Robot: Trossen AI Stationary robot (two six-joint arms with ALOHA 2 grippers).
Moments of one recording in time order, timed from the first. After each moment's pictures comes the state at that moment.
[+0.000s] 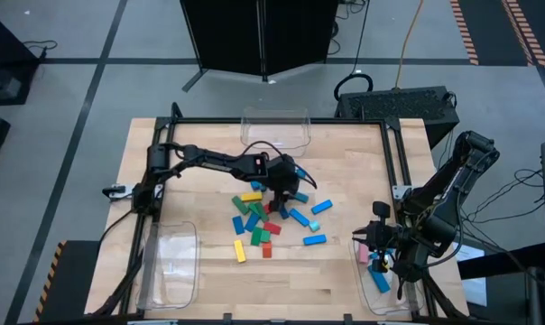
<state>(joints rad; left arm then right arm) 0.16 2.07 1.36 -0.19 0.20 0.36 0.96 1.17 0.94 -0.94 0.73 0.90</state>
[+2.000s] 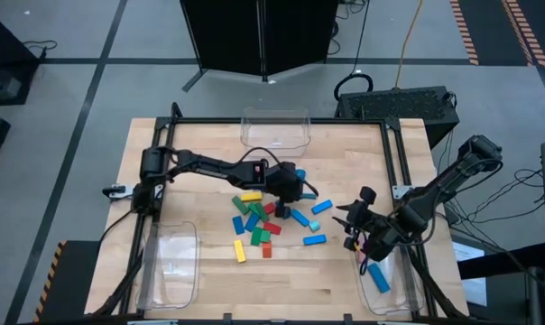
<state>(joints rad) 0.07 2.02 1.36 -0.10 0.09 0.24 0.69 1.17 0.75 -0.64 0.86 0.78</state>
